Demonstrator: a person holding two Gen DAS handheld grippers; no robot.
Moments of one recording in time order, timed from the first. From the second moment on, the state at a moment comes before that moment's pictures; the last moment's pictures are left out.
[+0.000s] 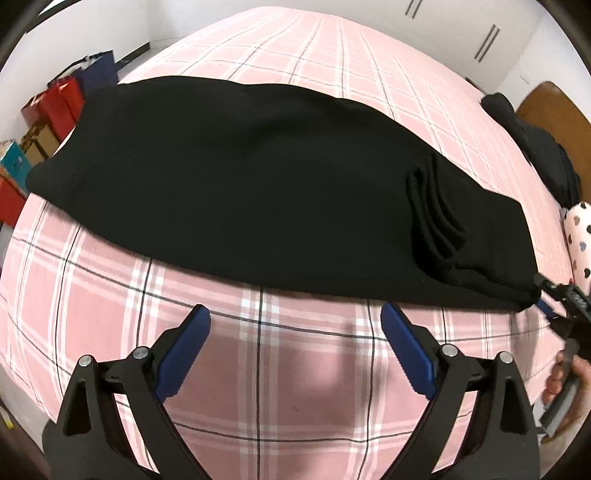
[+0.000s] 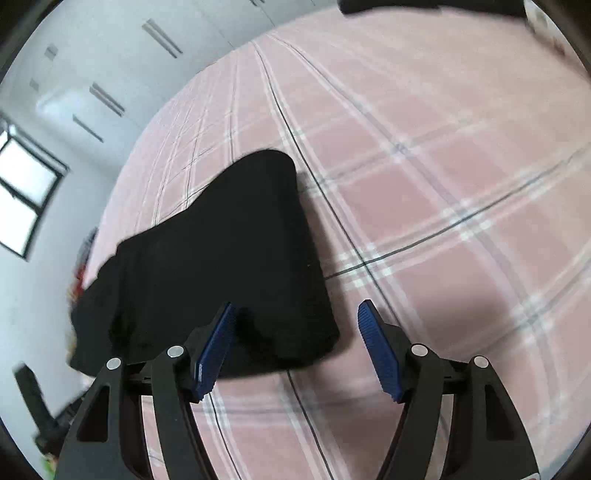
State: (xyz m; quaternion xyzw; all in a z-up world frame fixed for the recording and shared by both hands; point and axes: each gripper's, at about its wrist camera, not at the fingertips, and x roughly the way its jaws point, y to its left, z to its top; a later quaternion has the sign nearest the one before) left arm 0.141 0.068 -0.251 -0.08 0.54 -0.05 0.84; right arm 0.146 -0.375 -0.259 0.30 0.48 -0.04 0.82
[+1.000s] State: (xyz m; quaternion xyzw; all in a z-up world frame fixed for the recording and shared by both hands) left arm 0.135 -0.048 -0.254 0.00 0.54 -0.11 0.83; right arm 0.060 -0.386 -0.185 0.07 0.43 -0.16 0.89
